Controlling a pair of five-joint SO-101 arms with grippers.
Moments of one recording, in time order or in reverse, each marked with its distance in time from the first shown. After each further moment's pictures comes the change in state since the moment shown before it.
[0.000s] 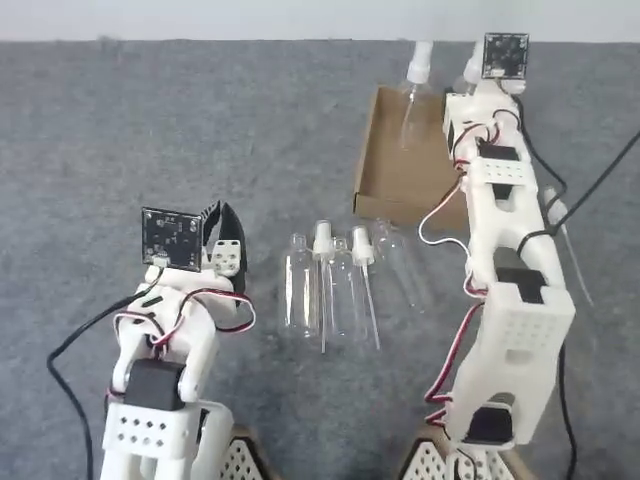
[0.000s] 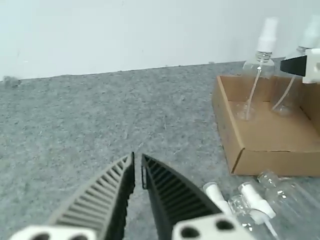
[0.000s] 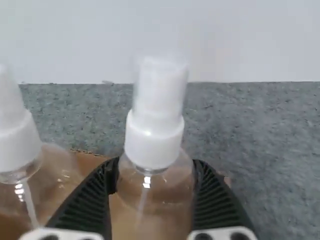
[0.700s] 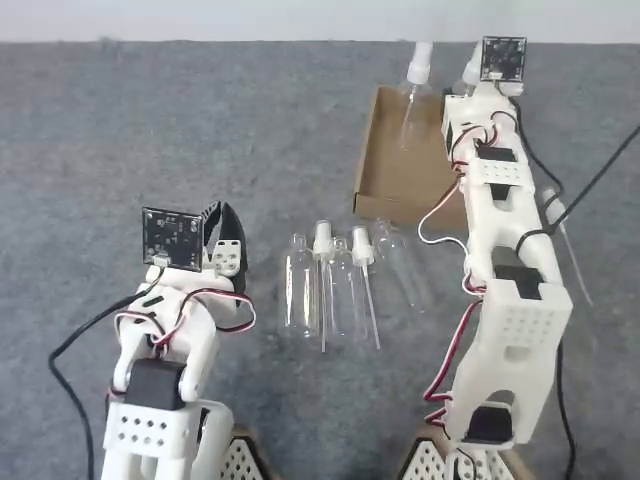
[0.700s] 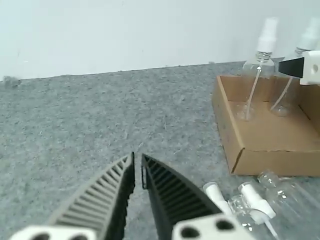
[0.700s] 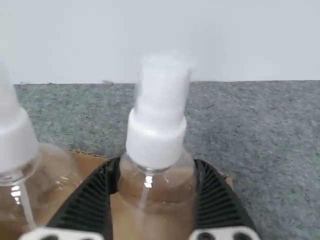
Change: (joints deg) left arm 0.0 0.0 0.0 0.0 0.0; right arm -0.1 1.0 -0.9 -0.4 0.0
